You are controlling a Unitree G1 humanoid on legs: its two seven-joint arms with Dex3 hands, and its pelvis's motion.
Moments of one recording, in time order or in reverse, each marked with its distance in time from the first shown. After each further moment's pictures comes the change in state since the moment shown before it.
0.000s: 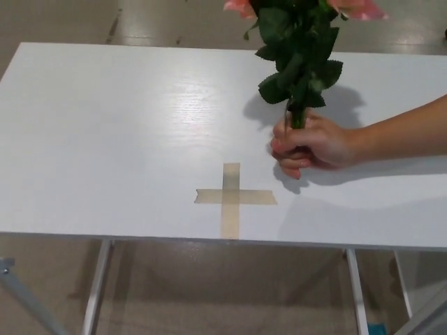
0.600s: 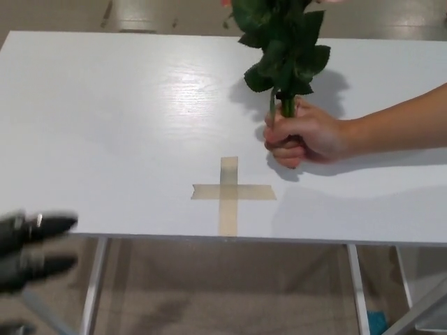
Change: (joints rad) left_arm 0.053 0.076 0.206 -0.646 -0.207 0.185 -0.150; right_arm -0.024 0.000 -0.001 -0.001 0.000 -0.001 0.001
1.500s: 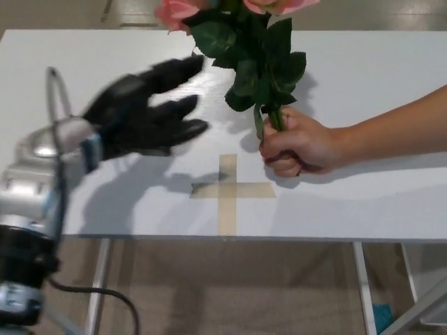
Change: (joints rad) left_arm -1.041 -0.160 -0.492 0.620 0.158 0.131 0.354; right_arm -0.005 0.004 -0.002 -0.007 0.000 0.002 0.000
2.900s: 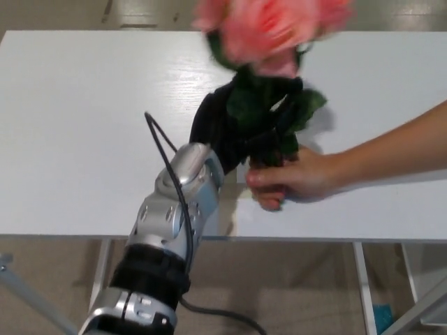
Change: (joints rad) left_arm -0.010 -0.545 0.023 0.182 0.001 -0.155 0.502; right_arm 0.011 -0.004 -0.003 -0.007 0.001 0.004 0.004
